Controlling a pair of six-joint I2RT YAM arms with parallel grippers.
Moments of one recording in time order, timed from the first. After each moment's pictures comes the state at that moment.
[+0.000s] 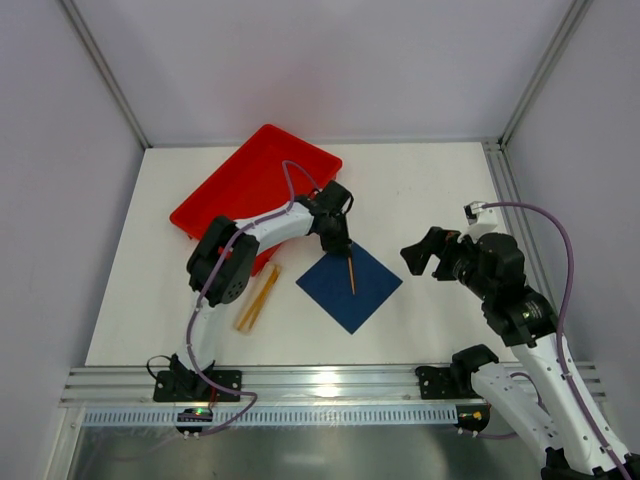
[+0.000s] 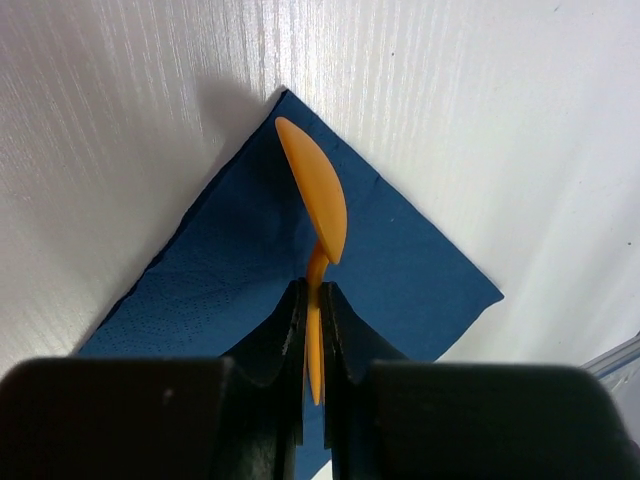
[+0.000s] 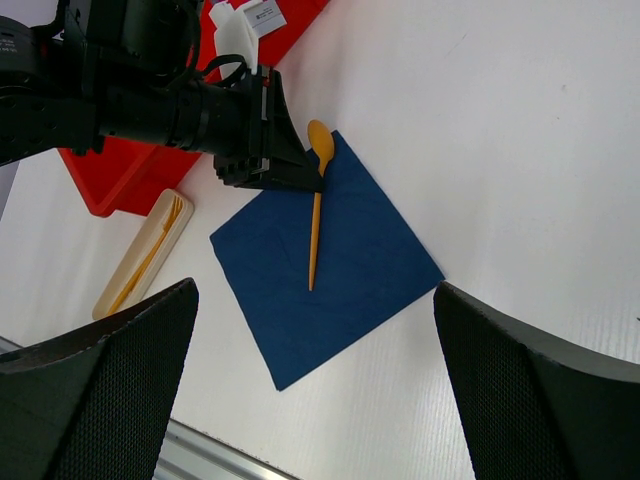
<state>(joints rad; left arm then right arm) -0.71 2.15 1.61 -0.54 0.18 -0.81 0.32 0.61 0.80 -0.59 -0.10 0.44</state>
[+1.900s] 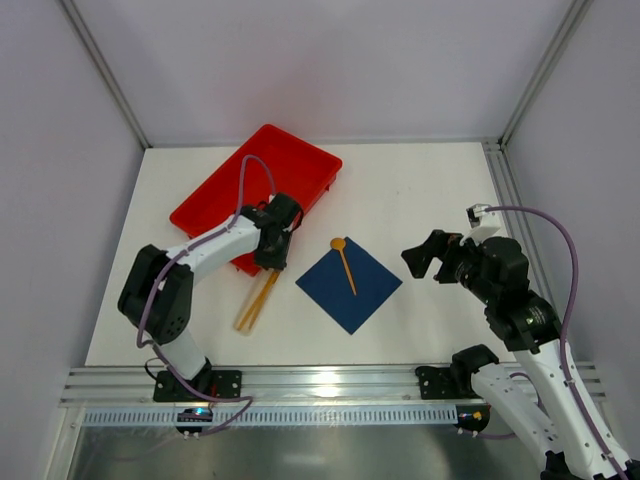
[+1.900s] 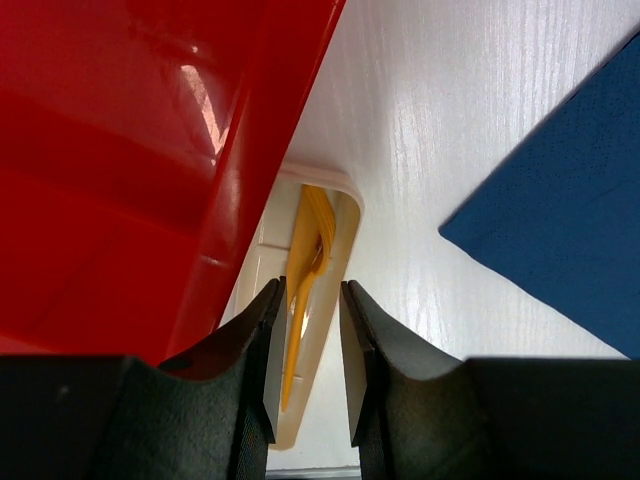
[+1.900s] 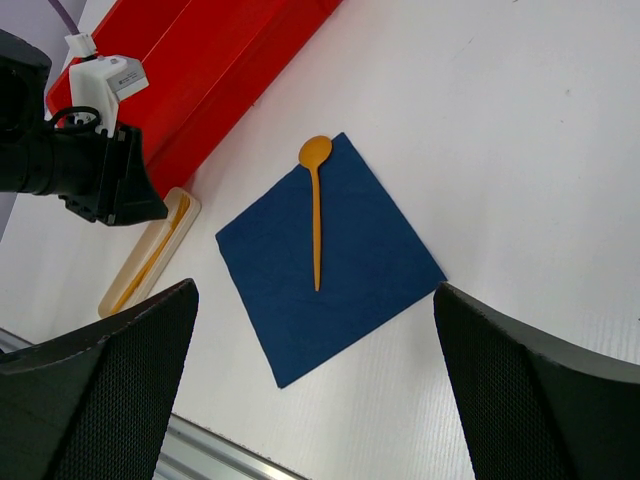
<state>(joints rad) -0.59 1.68 1.20 -0.81 -0.17 -0.35 0.32 0.58 0.79 -0.60 -0.11 0.44</state>
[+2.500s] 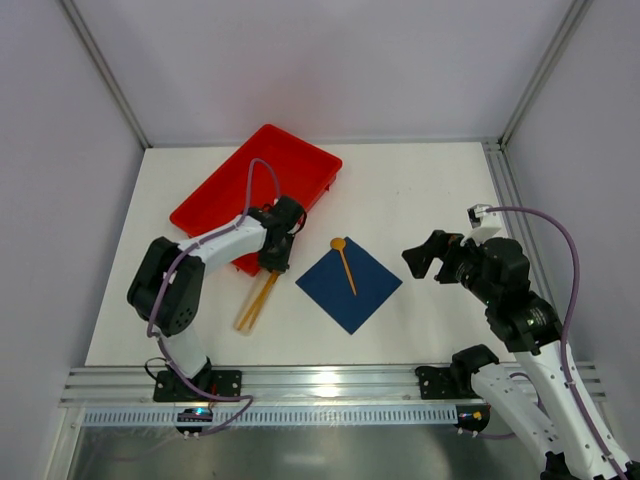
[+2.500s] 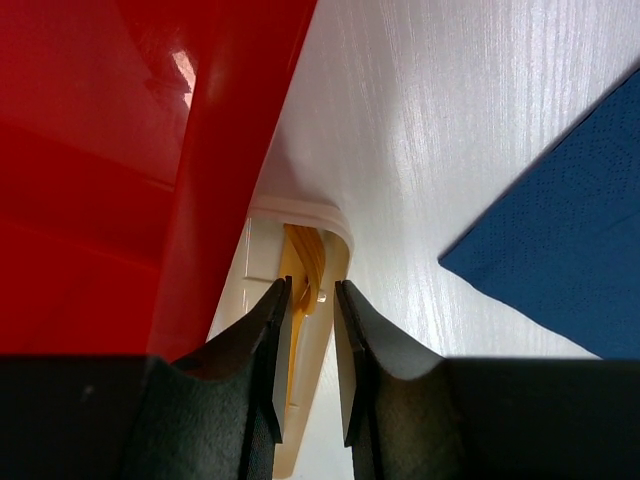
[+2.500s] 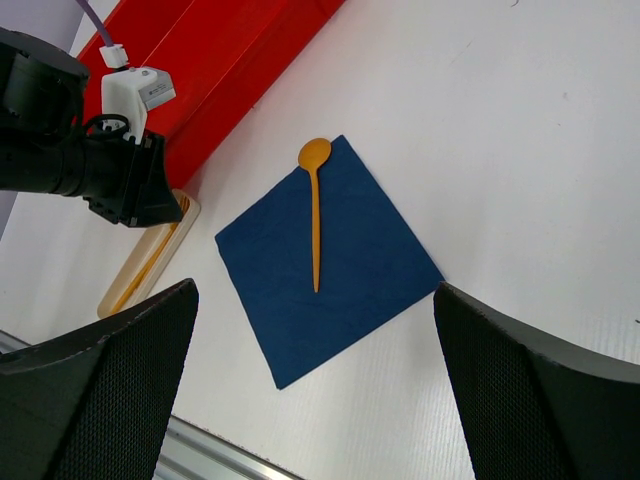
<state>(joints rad) -0.59 1.75 1.19 -0.75 -0.15 -0.32 0.32 0.58 0.79 -0.60 -0.11 0.44</state>
